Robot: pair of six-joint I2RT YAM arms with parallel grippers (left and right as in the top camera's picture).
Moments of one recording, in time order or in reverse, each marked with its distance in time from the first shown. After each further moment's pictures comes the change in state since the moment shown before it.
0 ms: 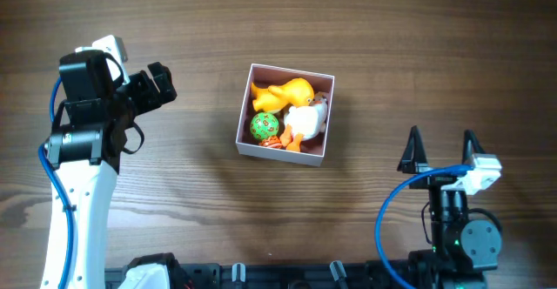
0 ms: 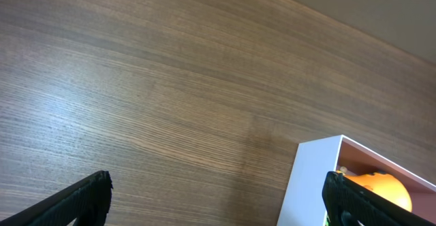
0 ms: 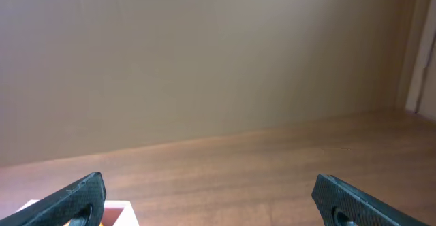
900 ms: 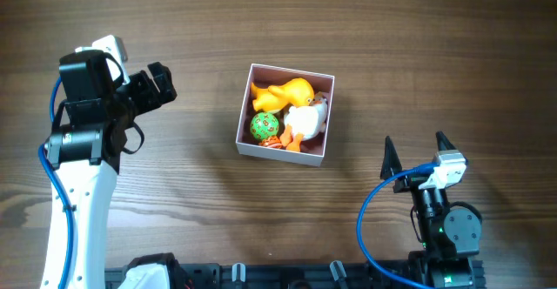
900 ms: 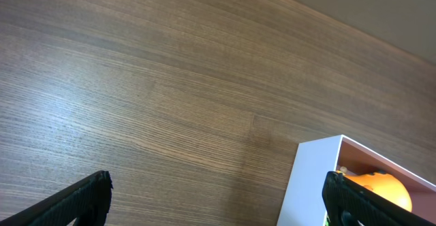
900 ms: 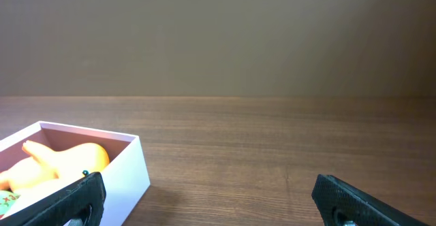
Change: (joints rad) left arm 0.000 0.000 0.000 -0.001 0.000 0.000; right arm 0.000 -0.008 -0.143 0.010 -0.112 -0.090
